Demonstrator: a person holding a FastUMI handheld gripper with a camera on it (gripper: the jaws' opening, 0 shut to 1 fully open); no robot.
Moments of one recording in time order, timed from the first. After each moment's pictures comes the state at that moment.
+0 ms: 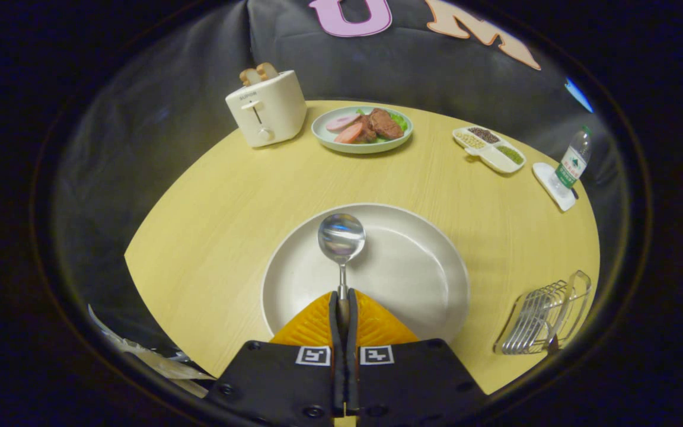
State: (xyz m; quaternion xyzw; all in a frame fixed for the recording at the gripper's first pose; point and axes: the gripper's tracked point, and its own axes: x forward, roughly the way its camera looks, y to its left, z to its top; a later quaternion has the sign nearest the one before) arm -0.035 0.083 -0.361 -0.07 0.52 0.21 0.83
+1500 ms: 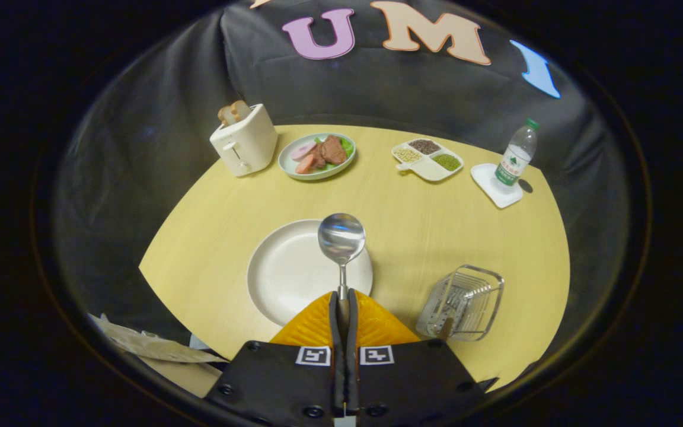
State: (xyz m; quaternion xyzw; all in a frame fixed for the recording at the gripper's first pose) arm -0.029 -0.021 -0.268 -0.05 0.52 0.16 0.84
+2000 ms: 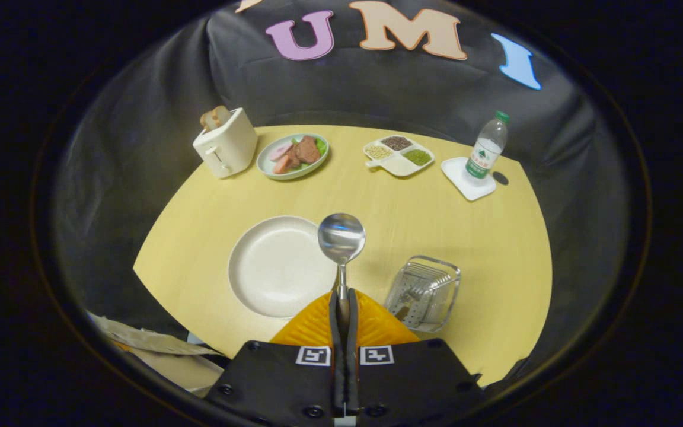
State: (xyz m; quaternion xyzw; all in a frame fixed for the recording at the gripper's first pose) arm -0.028 -0.073 -0.248 -0.06 0.53 0.13 0.84
